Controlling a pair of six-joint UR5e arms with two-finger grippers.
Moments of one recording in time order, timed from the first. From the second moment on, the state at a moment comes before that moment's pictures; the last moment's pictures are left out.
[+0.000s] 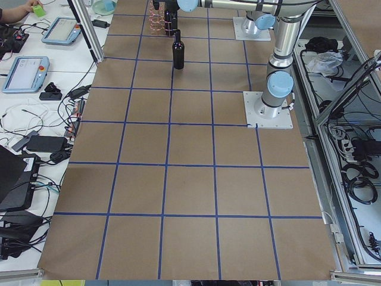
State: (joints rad) left arm -1.67 -1.71 -1.44 -1.46 1.42 -0.20; right arm 1.71 -1.56 1.49 -1.49 -1.54 0.17
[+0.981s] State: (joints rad) left arm -1.52 -1.58 -1.44 -1.59 1.60 0.06; right arm 1.99 -1.19 1.29 -1.73 -1.51 0.58
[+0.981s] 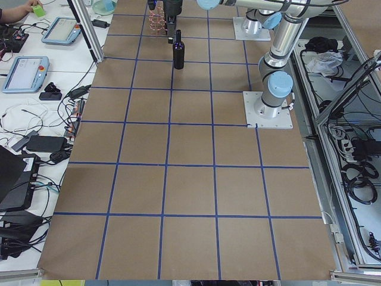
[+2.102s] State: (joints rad) left arm -1.58 -1.51 -1.52 -1.62 1.61 0.05; right arm 2.00 -1.18 1.38 -1.76 -1.49 0.56
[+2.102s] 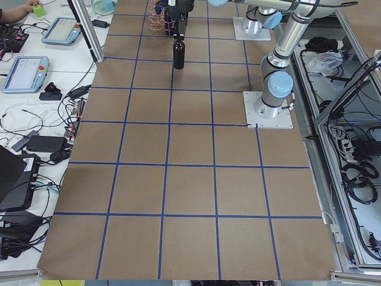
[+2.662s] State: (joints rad) left arm -1.58 -1.51 -1.53 -1.62 1.61 0.05; right arm 1.99 -1.19 1.37 -1.76 -1.46 0.55
